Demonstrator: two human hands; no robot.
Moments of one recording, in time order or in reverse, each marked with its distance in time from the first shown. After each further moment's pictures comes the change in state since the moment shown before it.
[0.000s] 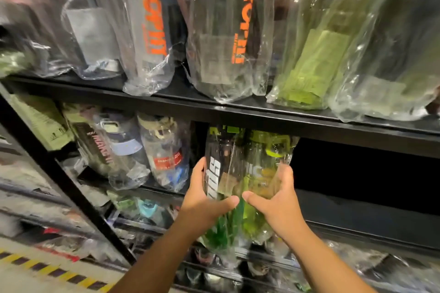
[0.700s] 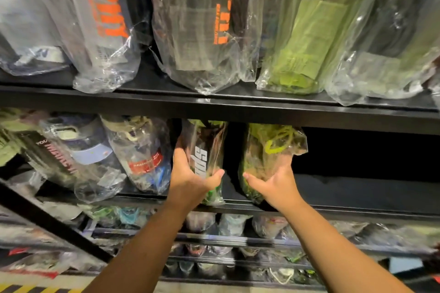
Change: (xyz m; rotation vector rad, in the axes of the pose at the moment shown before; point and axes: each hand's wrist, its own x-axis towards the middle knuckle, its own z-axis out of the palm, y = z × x) left_hand 0.075 -0.028 0.000 0.521 0.191 0.360; right_hand 0.045 0.045 -0.005 -0.068 0.152 -0.031
